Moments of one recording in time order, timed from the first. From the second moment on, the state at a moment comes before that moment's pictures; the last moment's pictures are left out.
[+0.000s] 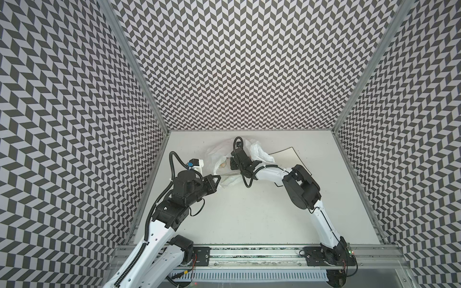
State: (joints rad) left arm -0.40 0.72 0.70 -0.40 0.21 -0.76; right arm 0.78 2.31 1.71 -0.04 0.27 0.47
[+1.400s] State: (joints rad) left arm -0.41 0.74 0.69 -0.30 0.13 -0.82; right arm 0.46 1.24 1.26 -0.20 -0.15 0.34
